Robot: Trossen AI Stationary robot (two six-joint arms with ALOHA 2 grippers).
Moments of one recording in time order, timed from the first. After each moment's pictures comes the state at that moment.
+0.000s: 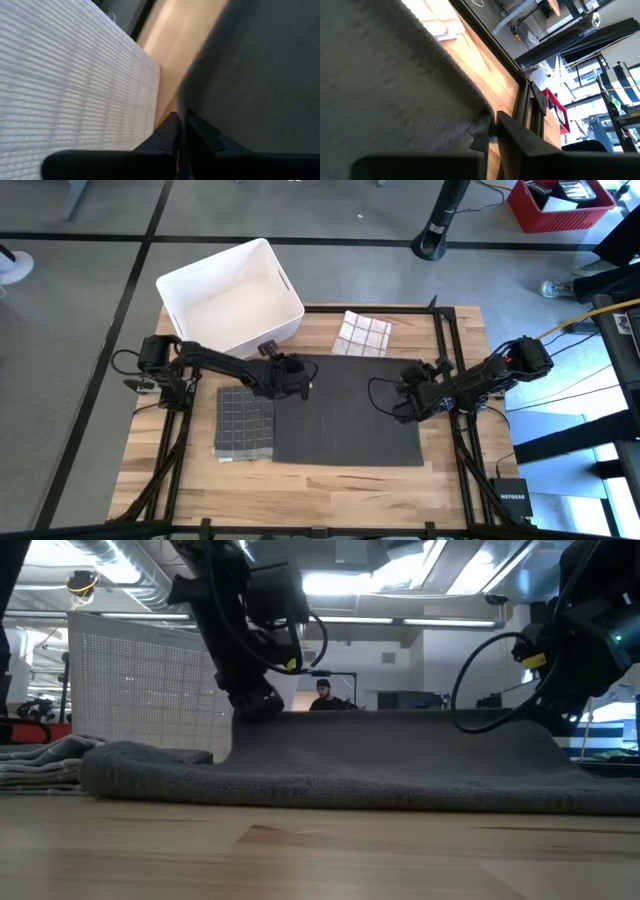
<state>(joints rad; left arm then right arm) 0.02 1.78 1.08 -0.59 -0.91 -0.30 0.26 1.45 0.58 -1.19 1.00 1.30</state>
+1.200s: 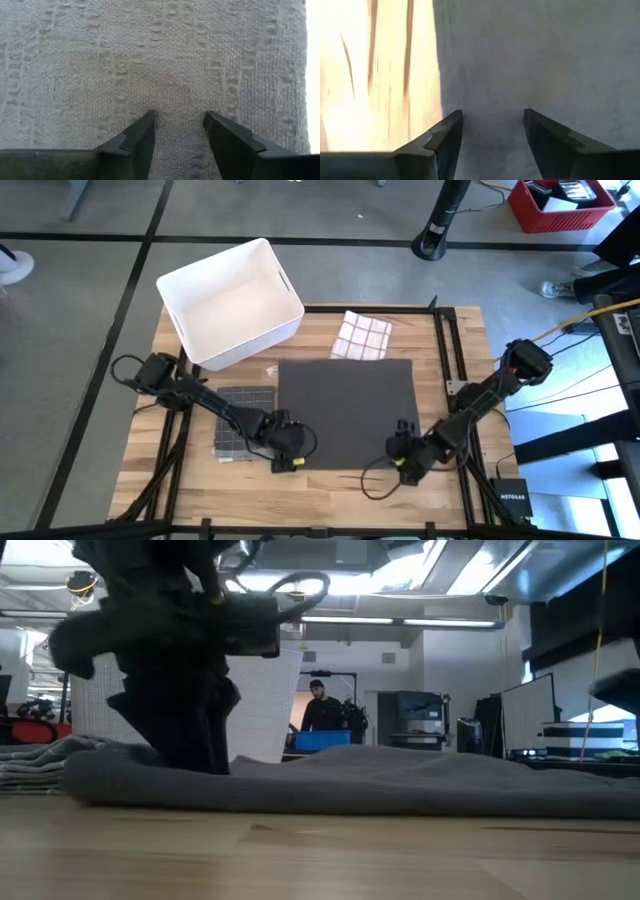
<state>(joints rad) -0.40 1.88 1.05 -0.40 -0.16 -0.44 0.76 1.48 0.64 -0.33 0.25 0.79</state>
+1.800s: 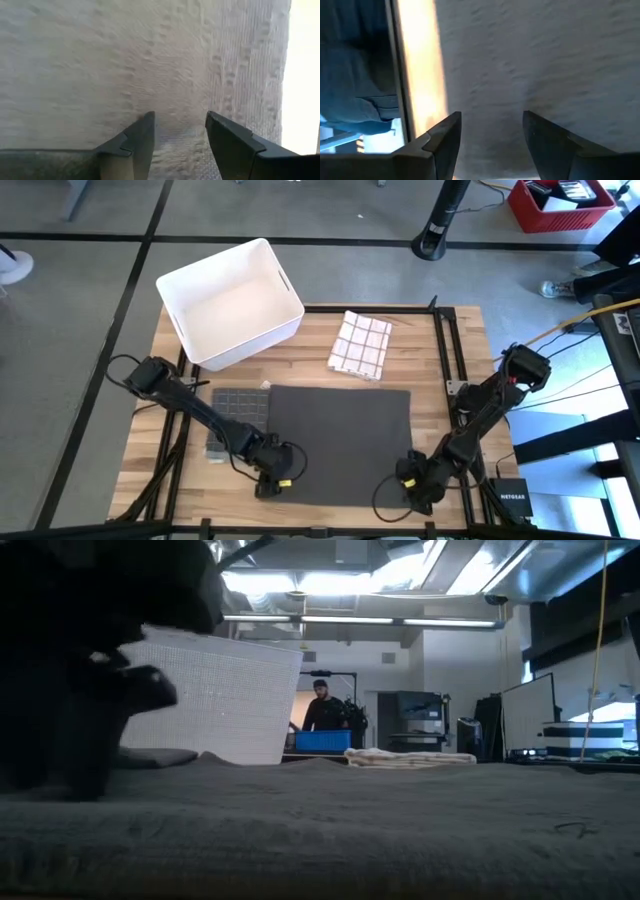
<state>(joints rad) -0.53 1.82 1.05 -0.38 0.03 -0.62 0.93 1.54 0.66 -0.10 0.04 1.15</state>
